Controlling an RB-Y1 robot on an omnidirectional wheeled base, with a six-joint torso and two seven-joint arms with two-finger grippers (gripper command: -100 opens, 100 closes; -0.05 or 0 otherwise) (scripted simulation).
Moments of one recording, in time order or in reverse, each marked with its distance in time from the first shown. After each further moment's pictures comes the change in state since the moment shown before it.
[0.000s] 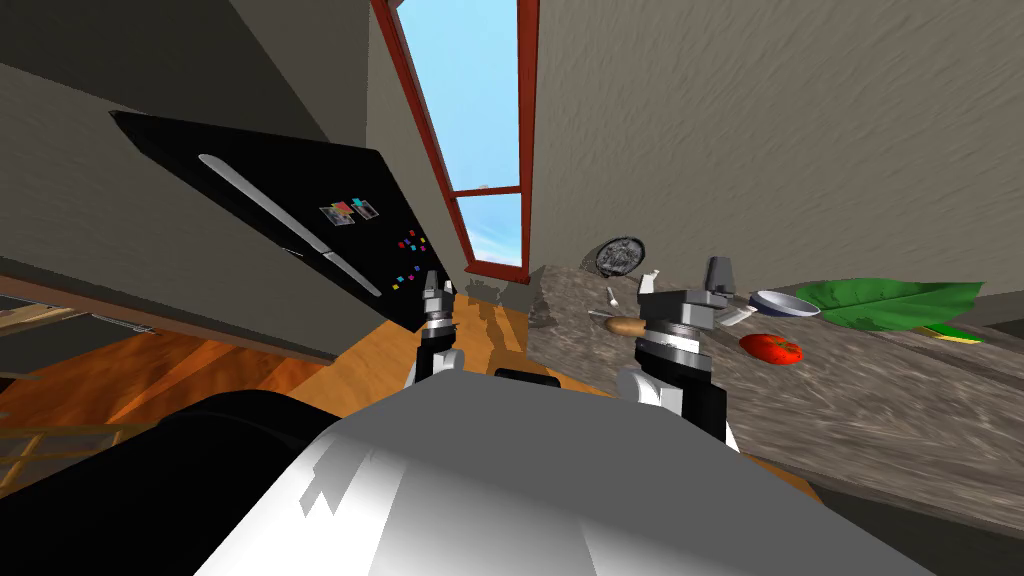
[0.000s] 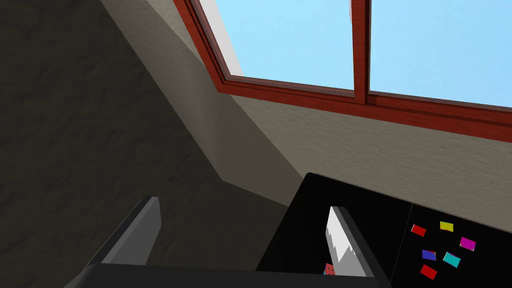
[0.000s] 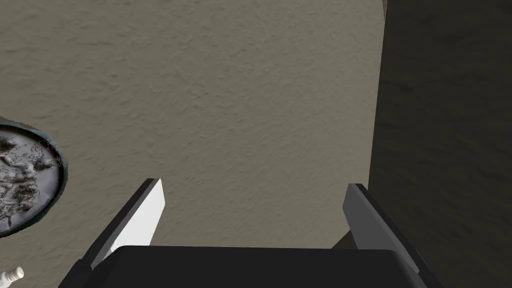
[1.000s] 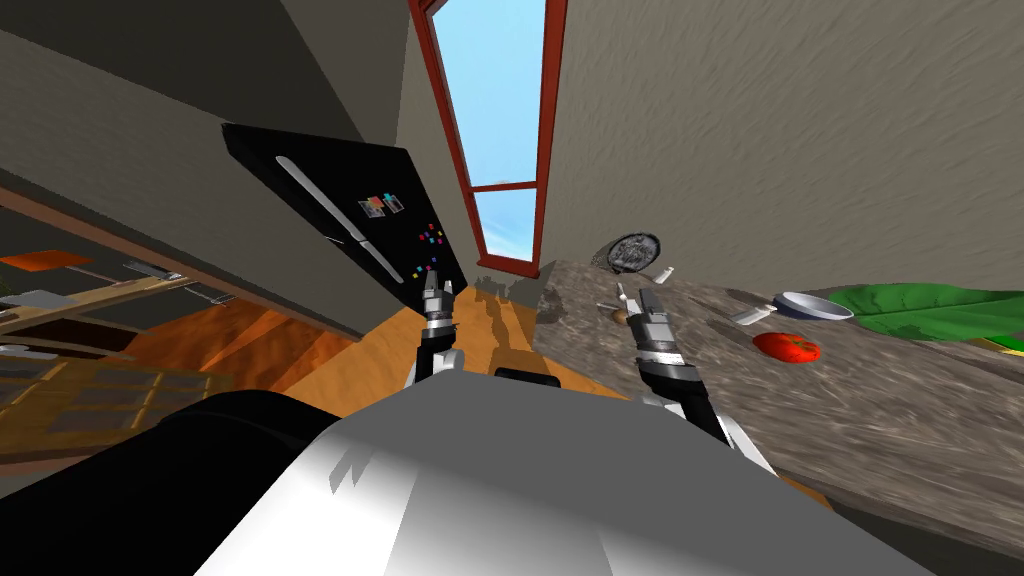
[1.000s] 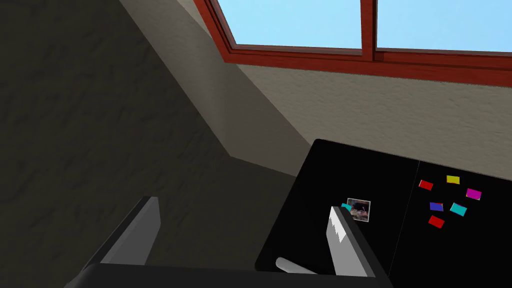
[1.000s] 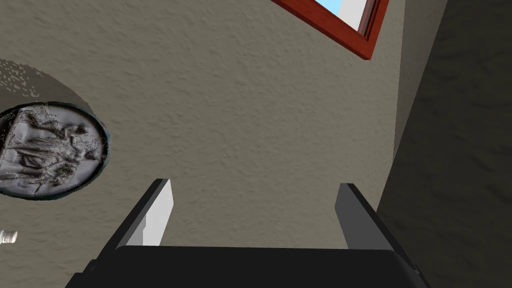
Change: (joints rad) left arm 0.000 0.000 0.000 0.000 0.000 0.000 0.000; right arm 0.073 -0.277 -0.021 0.196 0.114 -0.076 0.136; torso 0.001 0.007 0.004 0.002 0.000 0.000
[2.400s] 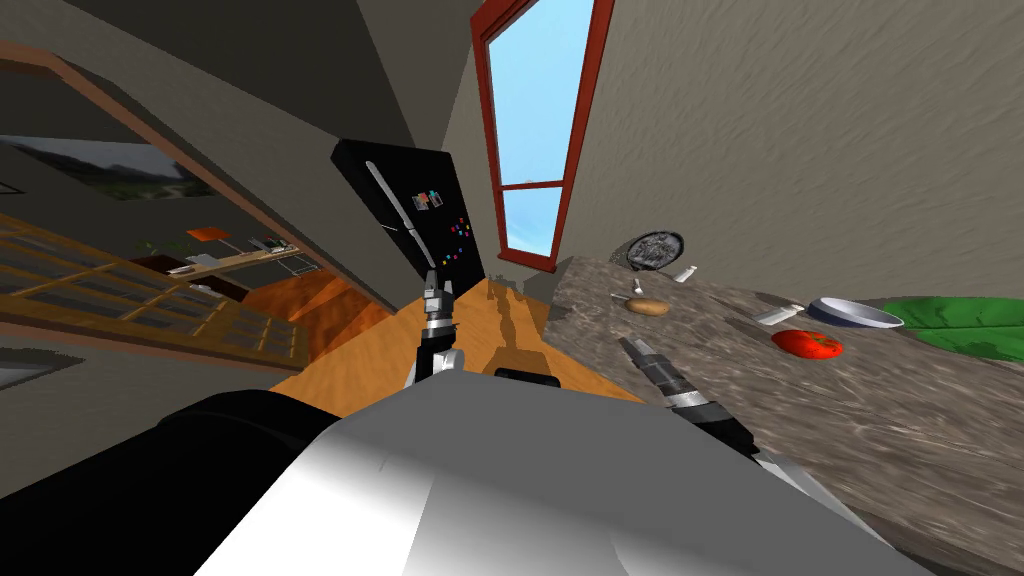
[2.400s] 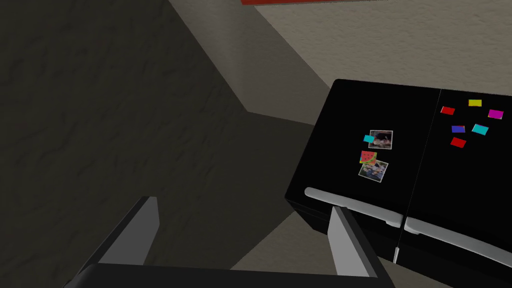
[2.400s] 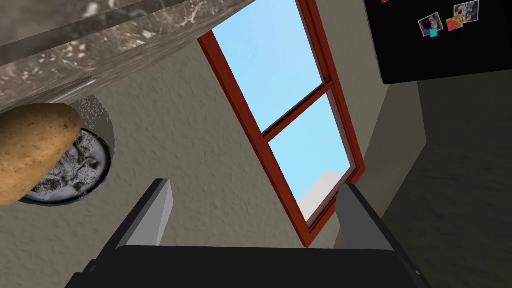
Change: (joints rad) left arm 0.000 0.000 0.000 0.000 0.000 0.000 0.000; right arm 0.106 -0.349 -0.041 0.395 0.251 -0.183 0.214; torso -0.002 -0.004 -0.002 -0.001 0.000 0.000
